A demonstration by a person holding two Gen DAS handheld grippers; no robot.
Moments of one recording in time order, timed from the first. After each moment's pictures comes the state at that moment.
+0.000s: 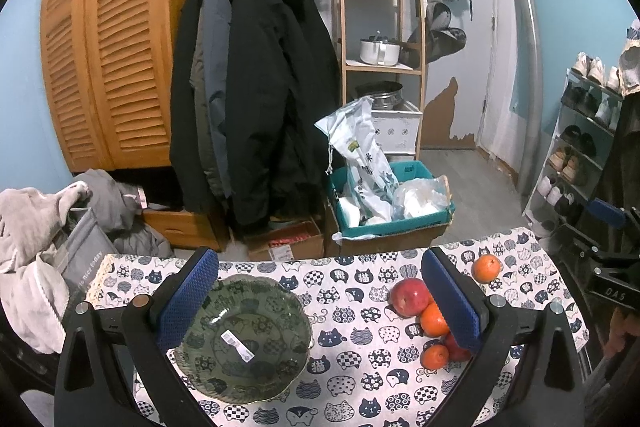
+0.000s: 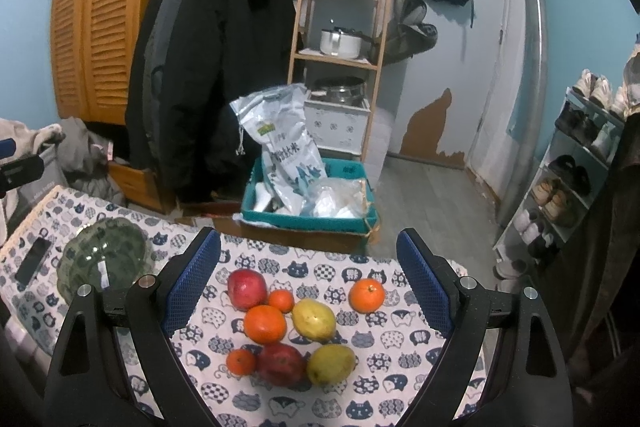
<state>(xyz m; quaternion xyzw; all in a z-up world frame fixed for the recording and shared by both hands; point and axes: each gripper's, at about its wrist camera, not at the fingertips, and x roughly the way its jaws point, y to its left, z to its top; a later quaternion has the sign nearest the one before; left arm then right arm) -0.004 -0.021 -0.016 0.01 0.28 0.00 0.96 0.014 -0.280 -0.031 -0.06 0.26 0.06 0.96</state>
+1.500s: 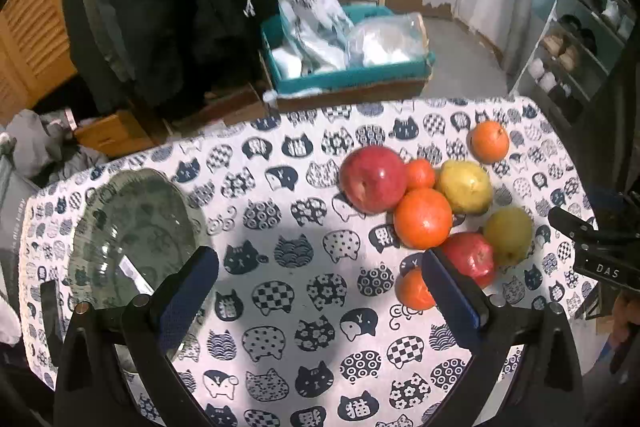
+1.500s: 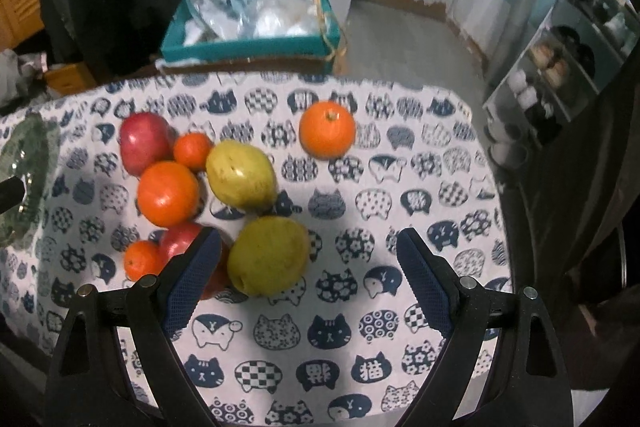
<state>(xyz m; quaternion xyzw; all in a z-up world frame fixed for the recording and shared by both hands) 0.097 -0.101 -0.173 0.04 0.51 -0.07 0.86 0.079 -0.344 -0.195 -0.04 0.53 -0.02 0.85</state>
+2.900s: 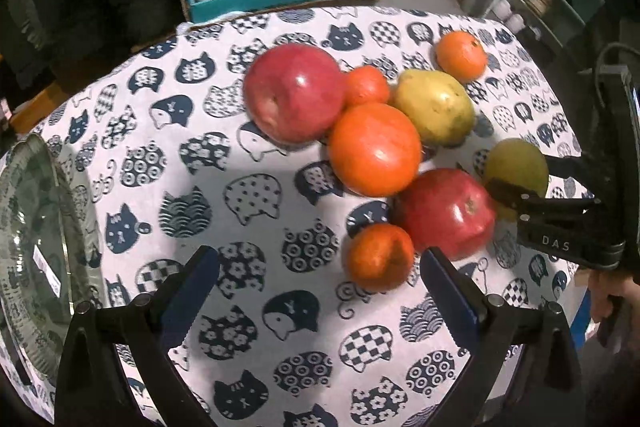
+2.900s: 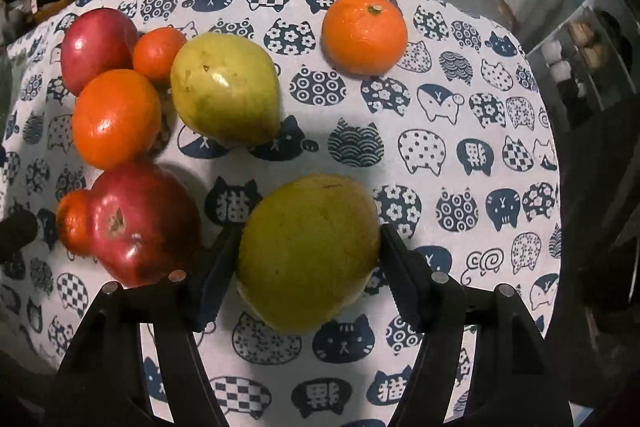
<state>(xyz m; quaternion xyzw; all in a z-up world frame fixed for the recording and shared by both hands) 0.103 -0.148 -0.256 0.04 0.59 -0.16 0.79 0.103 -0.330 -0.280 -0.06 0.61 0.01 0.79</state>
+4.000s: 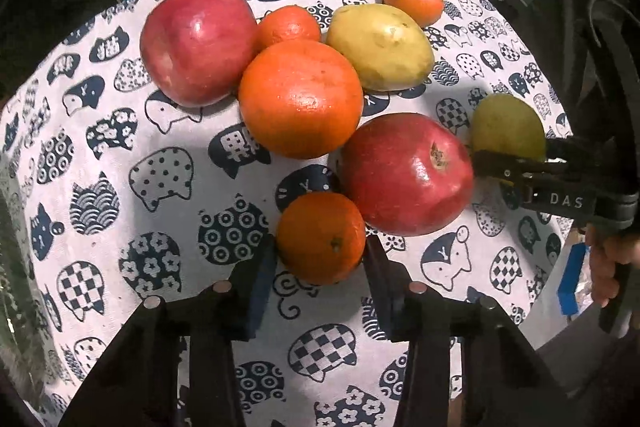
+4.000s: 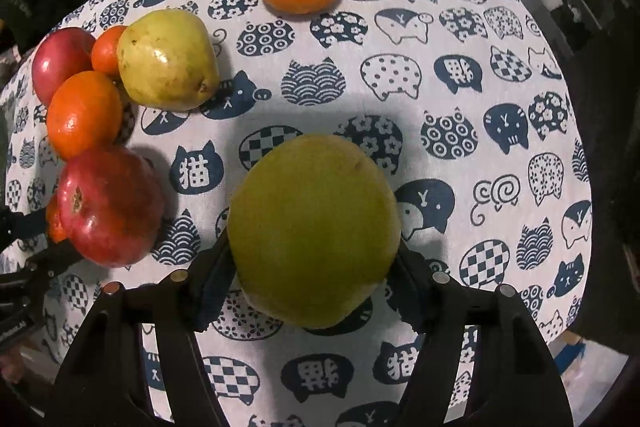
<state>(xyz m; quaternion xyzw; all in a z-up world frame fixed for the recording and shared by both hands) 0.096 -0.179 -0.290 0.06 0.61 -0.23 0.76 0.082 -0.383 -0.315 0.03 0.63 -0.02 0.77</state>
